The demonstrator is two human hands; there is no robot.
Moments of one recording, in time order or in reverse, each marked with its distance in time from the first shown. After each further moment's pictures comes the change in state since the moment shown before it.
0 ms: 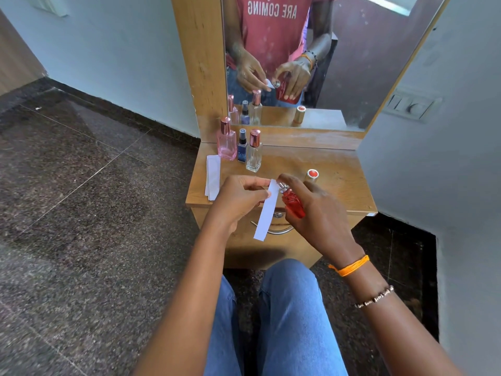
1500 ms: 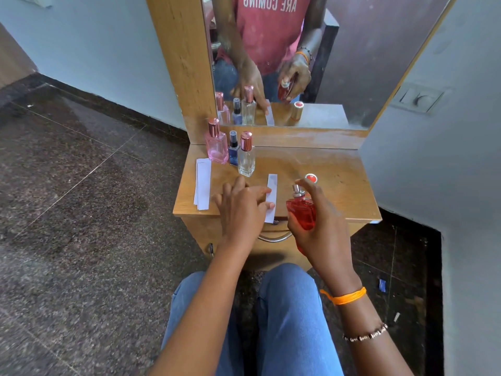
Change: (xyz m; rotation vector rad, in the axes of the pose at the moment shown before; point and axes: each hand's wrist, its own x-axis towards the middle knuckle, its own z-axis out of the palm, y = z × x) left_hand 0.036 -0.037 0.036 0.785 0.336 0.253; right_hand -0.010 0.014 0.022 0.423 0.161 0.255
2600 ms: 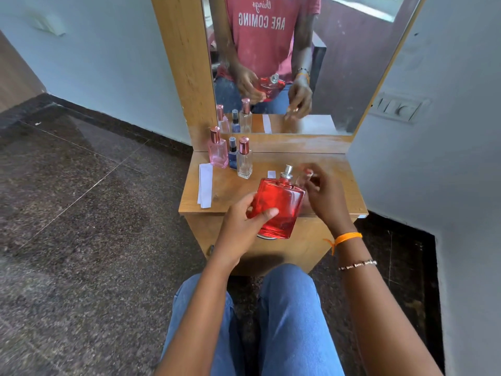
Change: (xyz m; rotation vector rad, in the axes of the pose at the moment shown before) left_hand -0.041 -0.008 -0.019 -0.906 -0.270 -0.004; right_hand 0.058 0.023 -0.011 0.185 0.021 0.035
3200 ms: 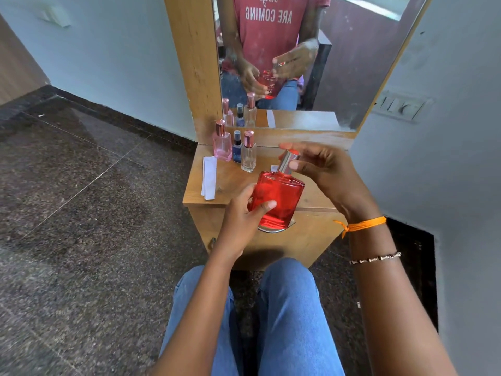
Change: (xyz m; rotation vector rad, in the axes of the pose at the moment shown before) left_hand -0.002 -0.006 -0.002 -0.011 0.044 0.082; right_hand -0.005 -0.081 -0.033 0.396 -0.316 -0.021
